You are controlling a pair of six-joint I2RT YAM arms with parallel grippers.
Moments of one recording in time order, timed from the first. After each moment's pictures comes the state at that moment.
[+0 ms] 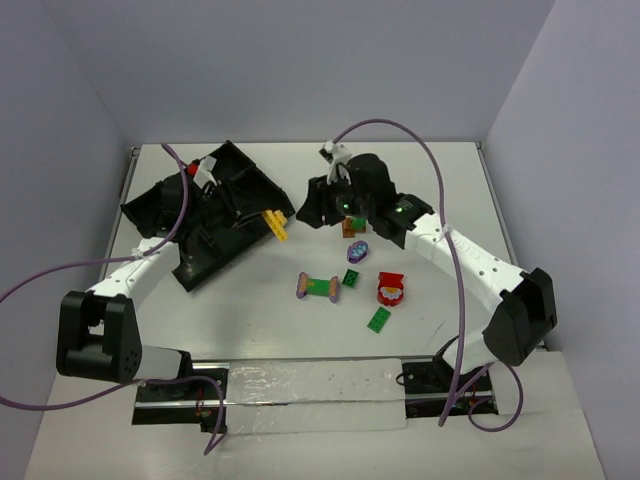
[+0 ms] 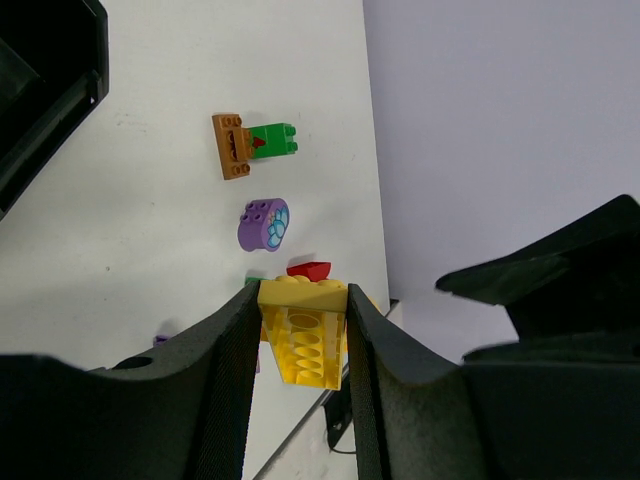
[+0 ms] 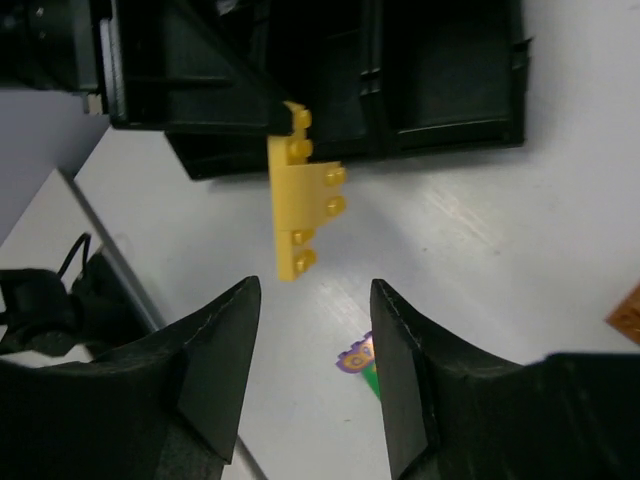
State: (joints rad) left arm -0.18 1.37 0.85 0.16 0.67 -0.93; right arm 0.63 1.44 1.28 -0.27 -0.27 0.33
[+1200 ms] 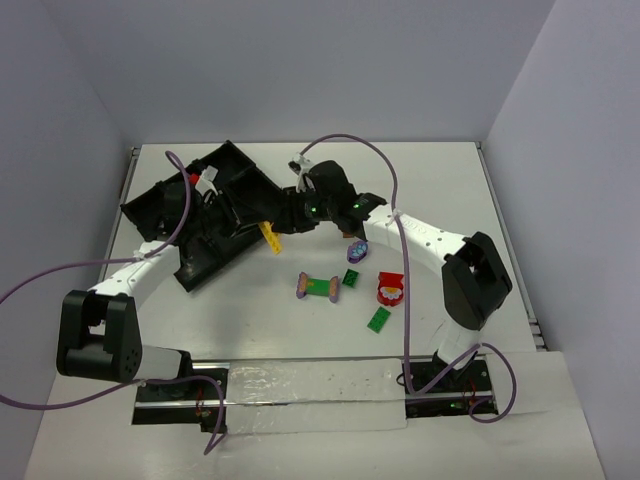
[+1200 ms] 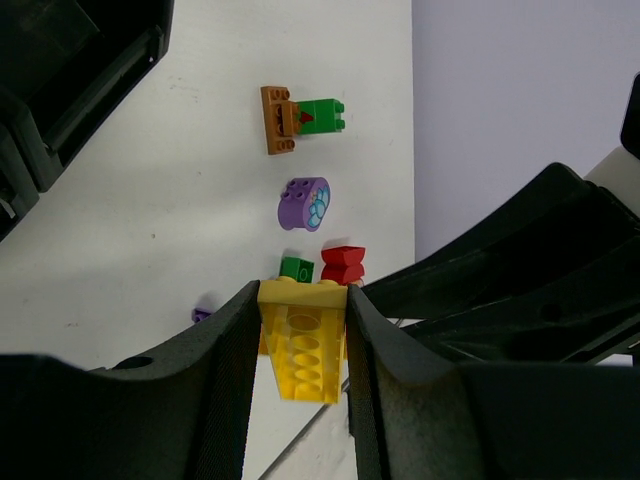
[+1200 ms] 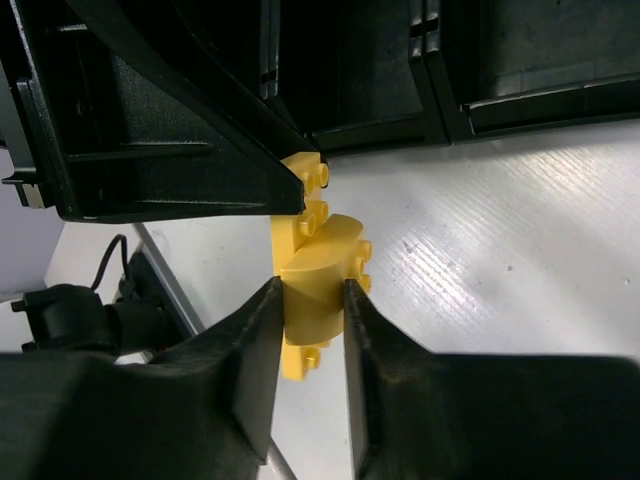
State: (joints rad) left arm -0.17 1.37 0.80 0.12 0.66 -0.87; right arm 0.72 1.74 1.36 -0.16 -0.37 0.50
